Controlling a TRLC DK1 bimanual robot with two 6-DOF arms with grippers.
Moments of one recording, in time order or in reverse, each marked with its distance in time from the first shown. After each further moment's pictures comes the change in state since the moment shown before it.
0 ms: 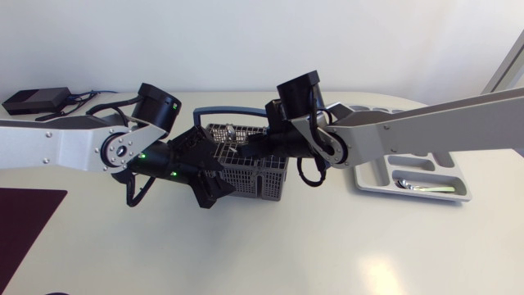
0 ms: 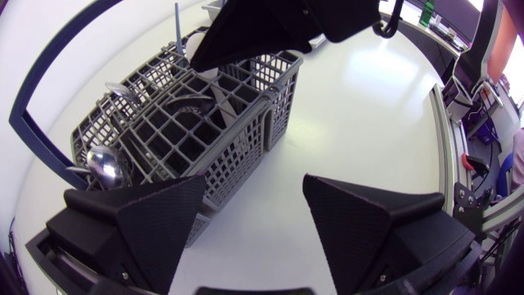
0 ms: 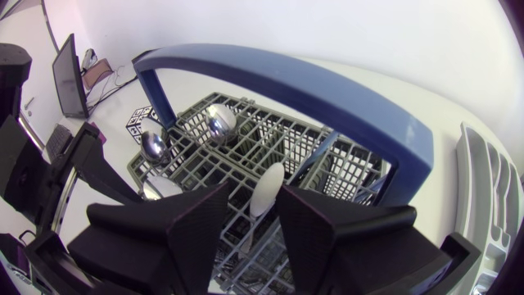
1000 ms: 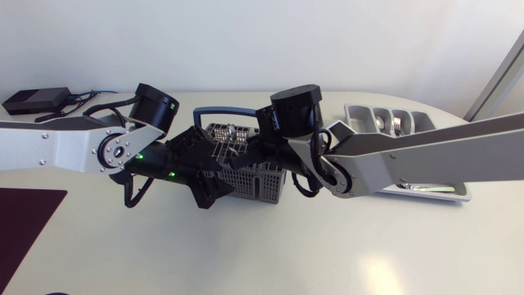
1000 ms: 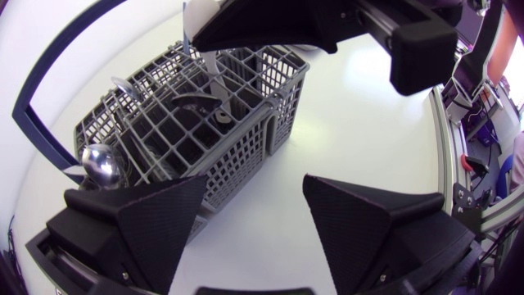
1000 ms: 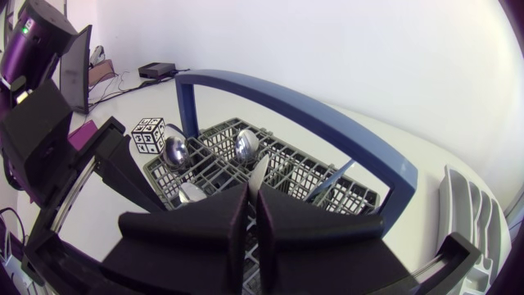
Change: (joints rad) left arm 0.006 -0.012 -0.010 0.002 0.003 -0.004; right arm 0.100 -0.068 -0.130 0.218 0.153 -0.121
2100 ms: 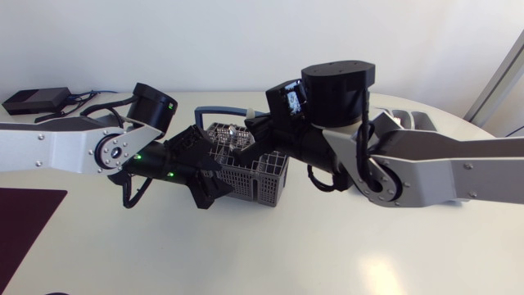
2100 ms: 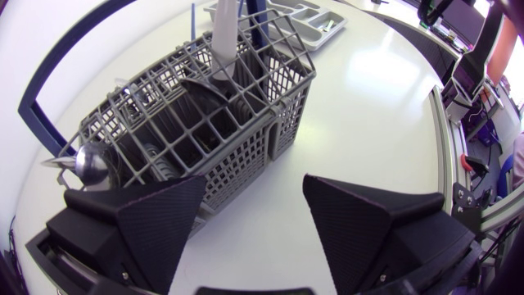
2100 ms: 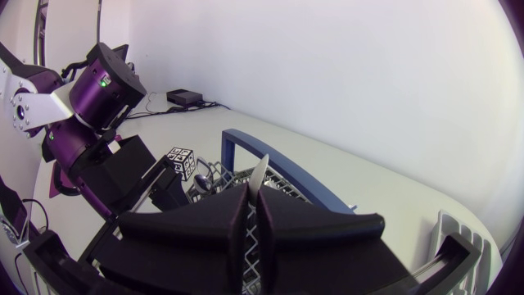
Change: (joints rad) left arm 0.000 -0.013 -0.008 0.000 0.000 0.000; right arm 0.014 -0.204 -0.076 0.039 -0.084 -0.100
